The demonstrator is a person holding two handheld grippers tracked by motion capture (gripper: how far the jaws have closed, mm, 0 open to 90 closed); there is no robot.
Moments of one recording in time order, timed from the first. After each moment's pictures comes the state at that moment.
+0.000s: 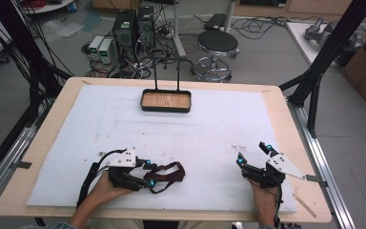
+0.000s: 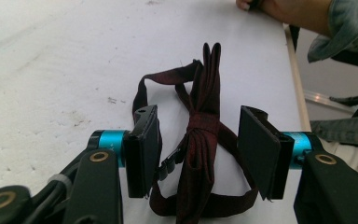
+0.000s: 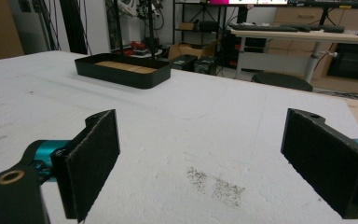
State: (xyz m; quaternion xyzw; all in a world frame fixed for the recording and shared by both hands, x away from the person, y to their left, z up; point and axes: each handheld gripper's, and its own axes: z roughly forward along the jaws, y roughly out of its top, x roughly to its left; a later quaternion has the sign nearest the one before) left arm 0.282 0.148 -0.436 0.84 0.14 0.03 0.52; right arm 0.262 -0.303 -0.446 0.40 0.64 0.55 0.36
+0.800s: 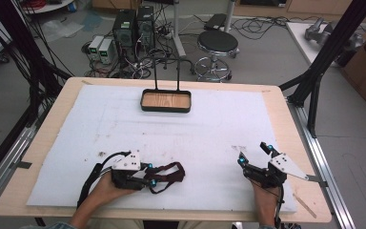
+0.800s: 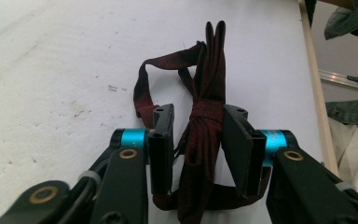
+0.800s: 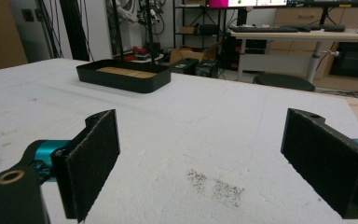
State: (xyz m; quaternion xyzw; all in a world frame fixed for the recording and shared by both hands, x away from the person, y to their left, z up) left arm 0.278 0.140 -0.437 0.86 0.13 0.05 0.49; right arm 0.261 -0.307 -0.446 0.41 0.63 0.56 0.35
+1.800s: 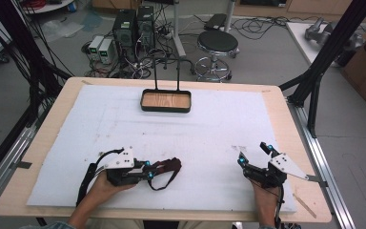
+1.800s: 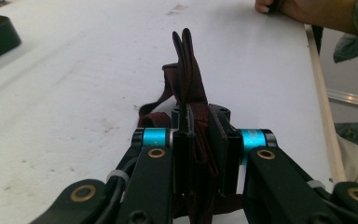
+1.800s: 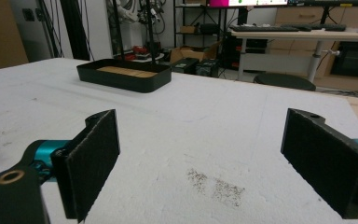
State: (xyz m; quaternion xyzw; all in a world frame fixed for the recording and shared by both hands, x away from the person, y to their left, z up) left arm 0.279 0.153 -0.428 0.83 0.14 0.08 0.53; right arm 0.261 -0.307 -0.446 0.41 0.63 0.56 0.35
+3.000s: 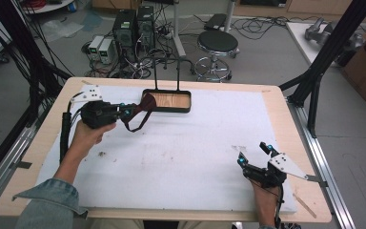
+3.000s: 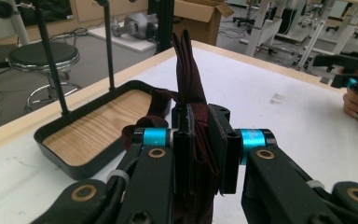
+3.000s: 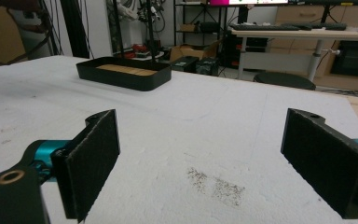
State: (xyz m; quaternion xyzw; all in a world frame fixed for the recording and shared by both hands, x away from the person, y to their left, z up) left arm 0.398 0.224 -0.343 0.76 0.24 0.12 0.59; right arm 0.262 -0.307 -0.446 0.41 0.64 0.56 0.35
